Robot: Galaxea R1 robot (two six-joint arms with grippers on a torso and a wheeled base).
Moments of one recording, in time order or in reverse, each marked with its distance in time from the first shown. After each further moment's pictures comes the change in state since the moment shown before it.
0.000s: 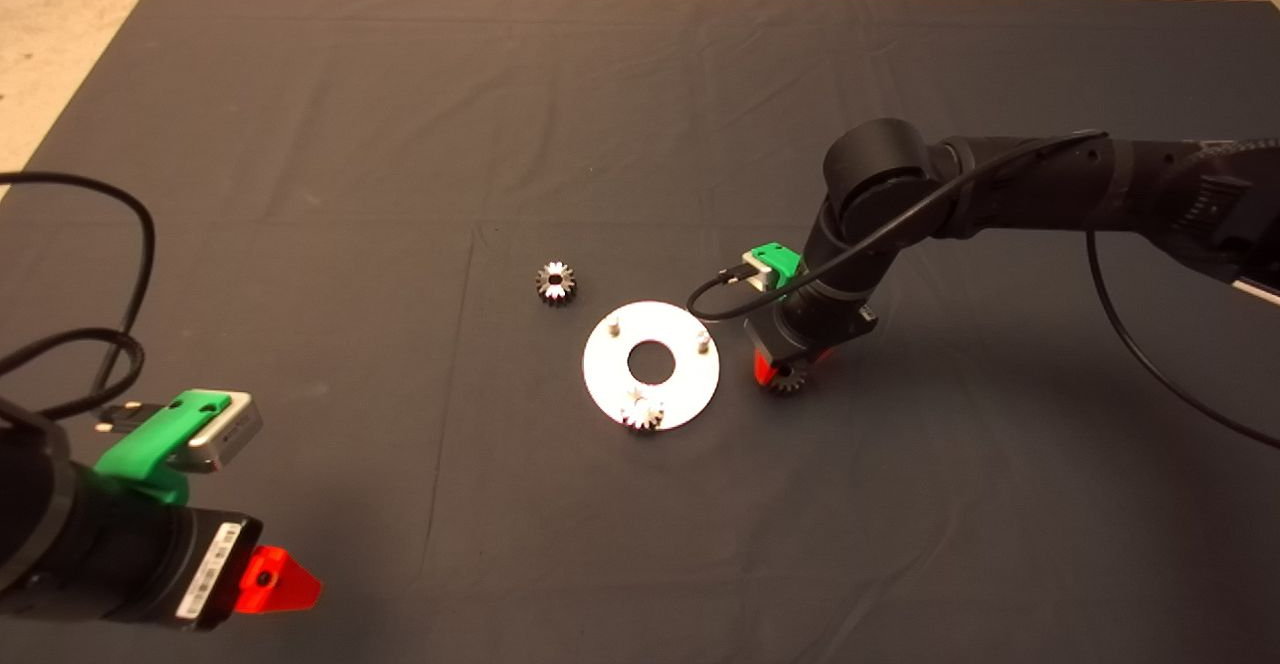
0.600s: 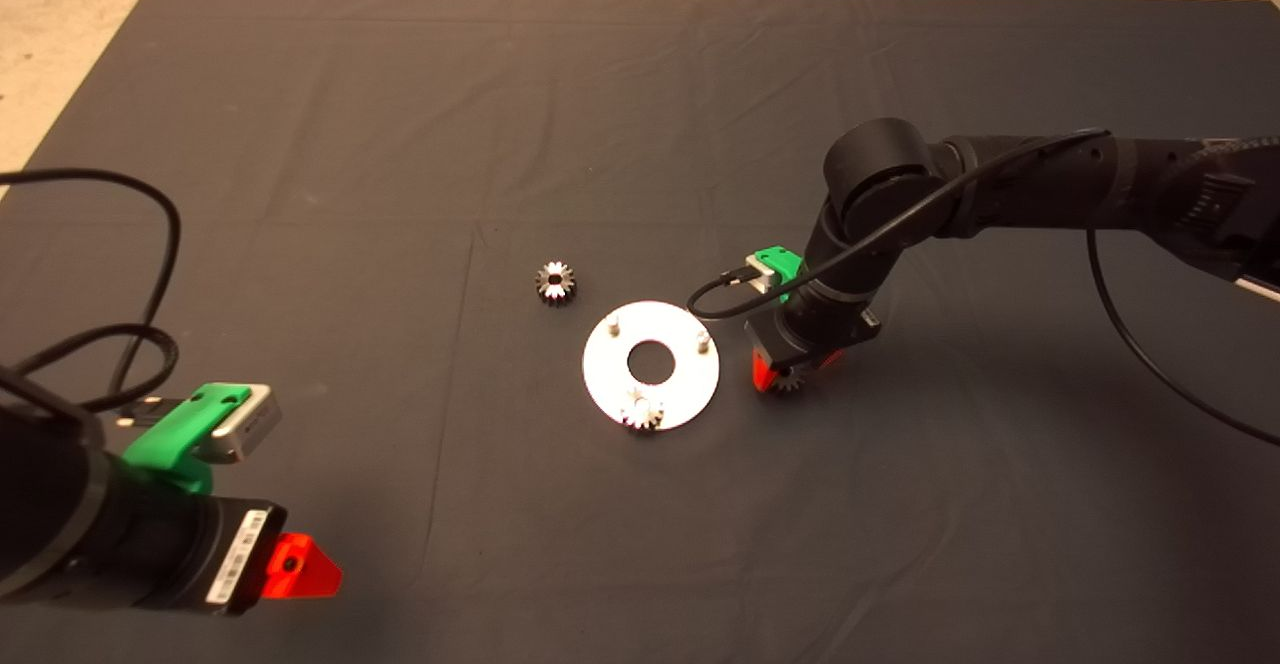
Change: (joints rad) left arm 0.000 0.034 -0.007 0.000 0.000 -0.062; right arm 0.016 0.000 0.017 0.024 -0.001 0.051
